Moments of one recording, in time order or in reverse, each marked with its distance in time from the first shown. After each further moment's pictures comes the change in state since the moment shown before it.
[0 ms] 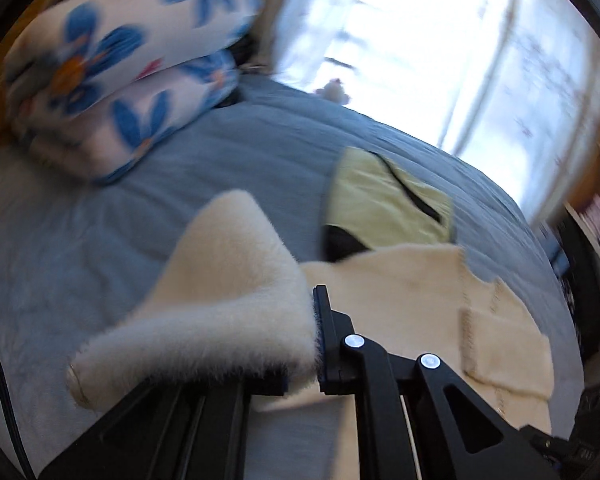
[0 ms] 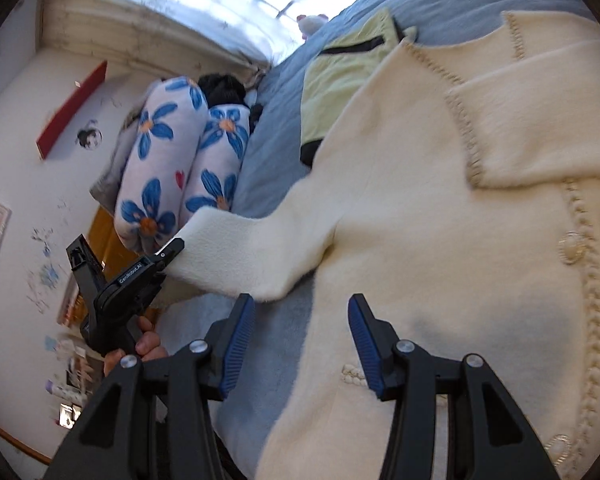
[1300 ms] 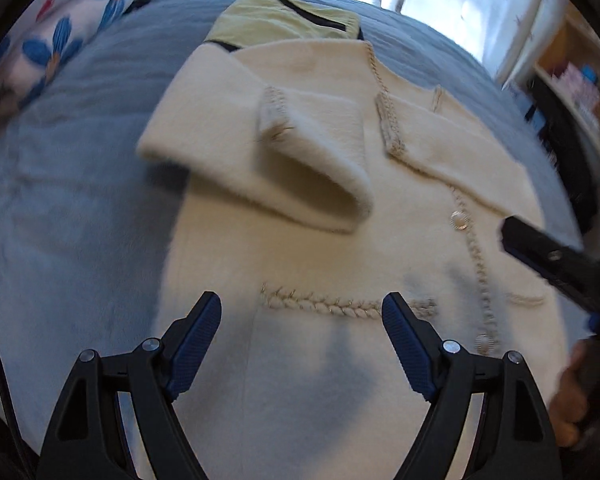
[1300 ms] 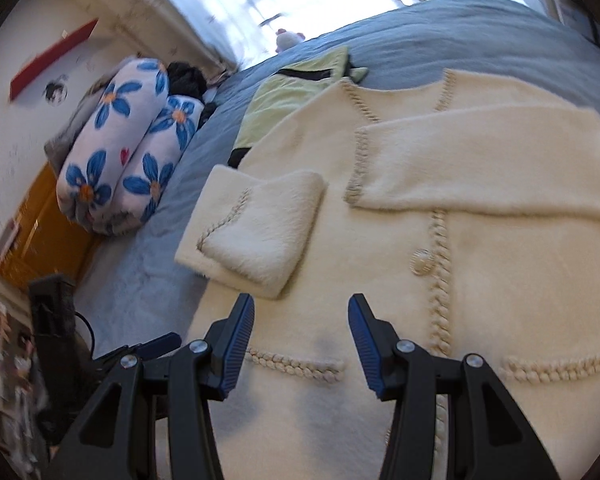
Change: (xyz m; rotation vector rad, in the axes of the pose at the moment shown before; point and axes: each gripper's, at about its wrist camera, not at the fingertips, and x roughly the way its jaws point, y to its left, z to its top) left arm 0.005 -0.099 -0.160 0.085 0.411 -0.095; right arm -0.046 -0.026 -0.020 -0.233 -0.025 -0.318
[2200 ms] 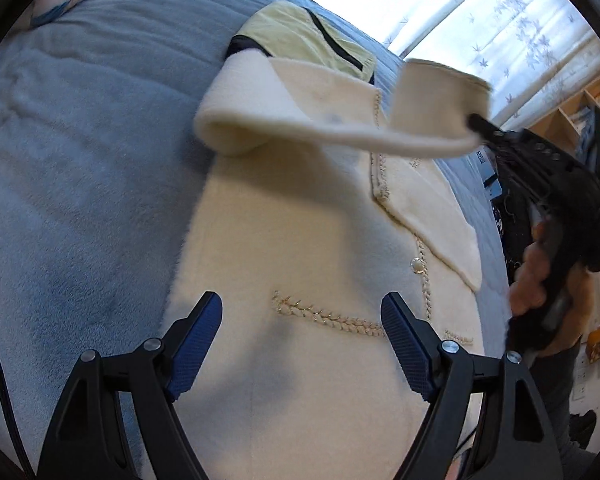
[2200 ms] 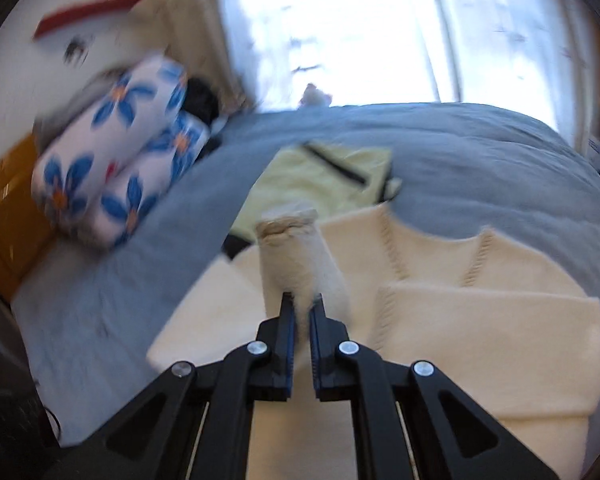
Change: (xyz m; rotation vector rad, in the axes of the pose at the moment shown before) left arm -0.025 0.057 -0.004 -0.167 -0.058 -0.217; right arm 0.006 0.048 0.120 -0.206 -0.228 -0.176
